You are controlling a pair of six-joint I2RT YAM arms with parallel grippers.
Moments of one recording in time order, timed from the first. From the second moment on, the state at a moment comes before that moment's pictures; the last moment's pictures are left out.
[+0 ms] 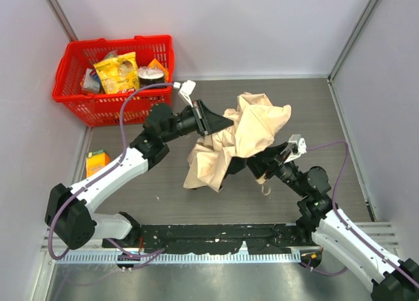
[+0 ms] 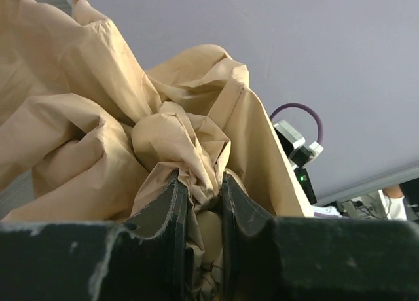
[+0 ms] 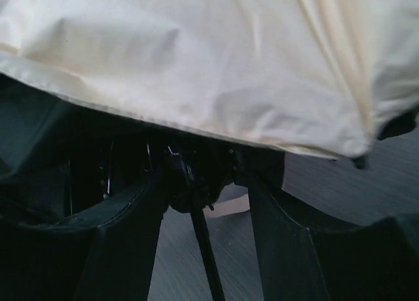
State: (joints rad) left arm -0.68 1.29 1.03 0.34 0.47 -0.92; right arm 0.54 0.54 0.22 0.58 -0.32 0.45
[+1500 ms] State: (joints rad) left arm -0.60 1.33 0.80 0.71 -0.03 -0.46; right arm 0.60 0.72 0.68 0.08 -0.23 1.01
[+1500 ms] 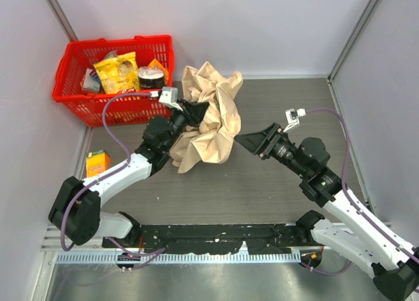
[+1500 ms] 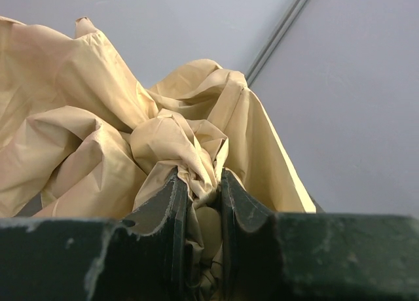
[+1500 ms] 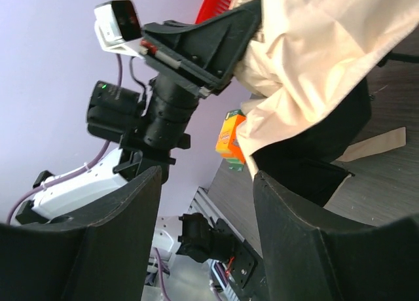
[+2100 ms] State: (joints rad) left arm -0.60 1.35 0.82 0.77 -0.04 -0.53; right arm 0.61 0.90 0.65 0.27 -0.19 1.05
